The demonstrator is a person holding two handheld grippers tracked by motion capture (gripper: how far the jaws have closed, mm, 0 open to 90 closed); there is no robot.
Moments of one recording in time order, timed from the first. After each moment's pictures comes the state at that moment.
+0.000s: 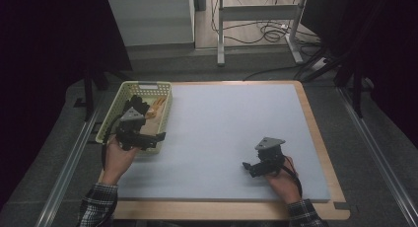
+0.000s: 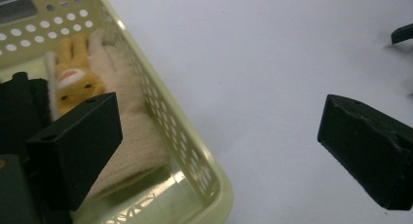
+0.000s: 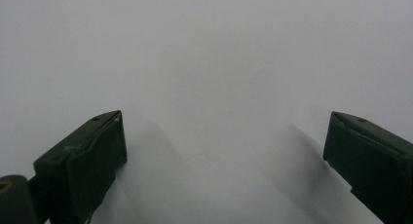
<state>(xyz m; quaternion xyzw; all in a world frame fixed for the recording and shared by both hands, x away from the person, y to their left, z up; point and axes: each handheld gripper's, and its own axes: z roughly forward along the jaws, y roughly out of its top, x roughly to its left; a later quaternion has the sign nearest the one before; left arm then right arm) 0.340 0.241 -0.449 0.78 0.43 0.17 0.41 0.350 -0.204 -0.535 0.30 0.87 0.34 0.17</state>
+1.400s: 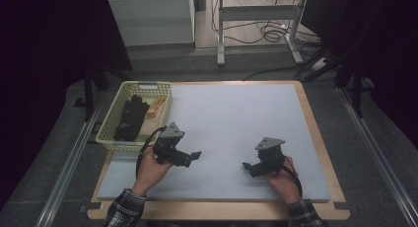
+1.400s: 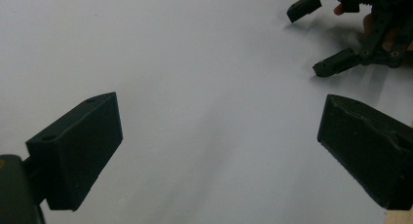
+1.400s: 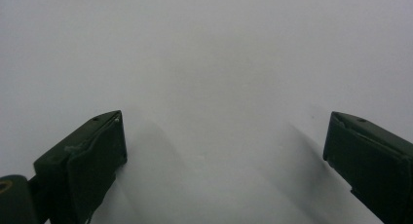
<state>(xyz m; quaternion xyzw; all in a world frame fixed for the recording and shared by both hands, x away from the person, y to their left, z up) 0.324 0.140 -0.474 0.83 0.33 0.12 0.43 0.350 -0.204 -0.534 0.31 0.87 0.34 0.17</state>
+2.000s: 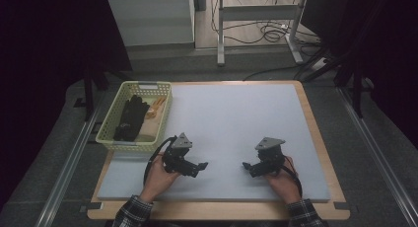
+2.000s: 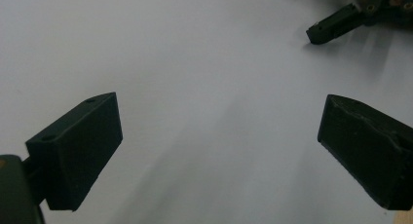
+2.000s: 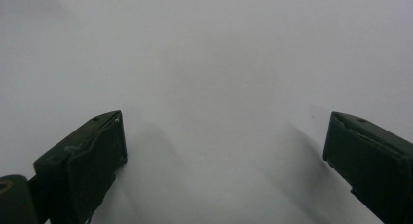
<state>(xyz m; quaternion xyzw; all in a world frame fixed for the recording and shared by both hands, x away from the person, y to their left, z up) 0.317 0.122 -0.509 0.85 0.31 0.10 0.41 0.350 -0.204 -0.534 0.30 0.87 0.34 0.17</state>
